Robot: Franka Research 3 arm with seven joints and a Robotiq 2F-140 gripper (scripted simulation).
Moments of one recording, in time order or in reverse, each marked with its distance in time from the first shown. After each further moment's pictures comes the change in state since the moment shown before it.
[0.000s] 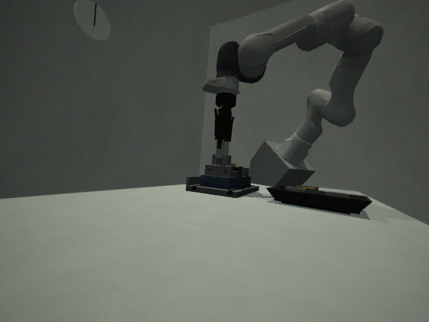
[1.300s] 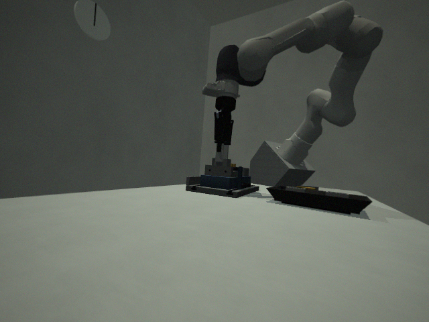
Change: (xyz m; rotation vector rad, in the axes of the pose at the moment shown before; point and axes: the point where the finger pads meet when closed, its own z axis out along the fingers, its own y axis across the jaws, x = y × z) arm 0.000 0.000 0.013 -0.001 -0.001 0.001
